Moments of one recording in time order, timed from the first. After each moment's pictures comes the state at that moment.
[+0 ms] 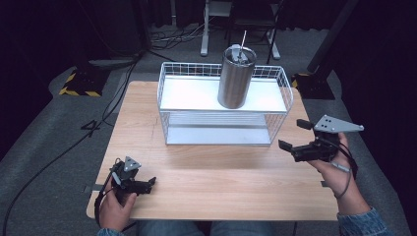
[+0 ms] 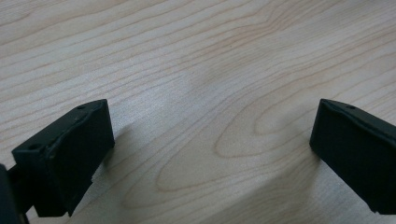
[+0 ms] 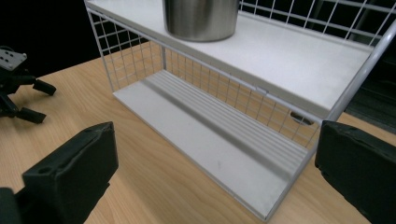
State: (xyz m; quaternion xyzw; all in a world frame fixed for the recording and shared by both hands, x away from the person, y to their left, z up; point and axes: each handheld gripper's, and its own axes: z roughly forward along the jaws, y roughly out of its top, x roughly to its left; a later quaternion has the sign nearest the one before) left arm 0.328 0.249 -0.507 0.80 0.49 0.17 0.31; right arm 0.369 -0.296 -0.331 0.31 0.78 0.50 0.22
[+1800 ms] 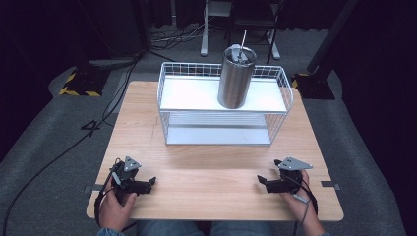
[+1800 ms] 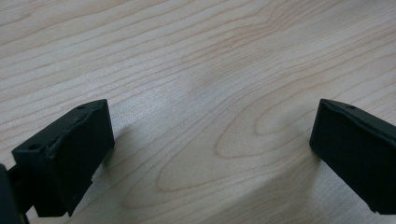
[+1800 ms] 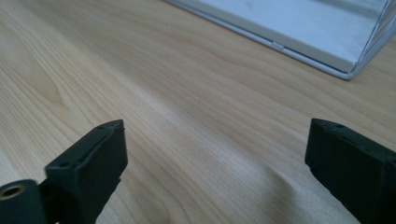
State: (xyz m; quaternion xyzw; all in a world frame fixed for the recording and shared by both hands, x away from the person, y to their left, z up) left arm 0.329 0.249 -0.507 0.80 0.49 0.17 0.32; right arm 0.354 -0.272 -0.503 0.37 0.82 0.40 0.19
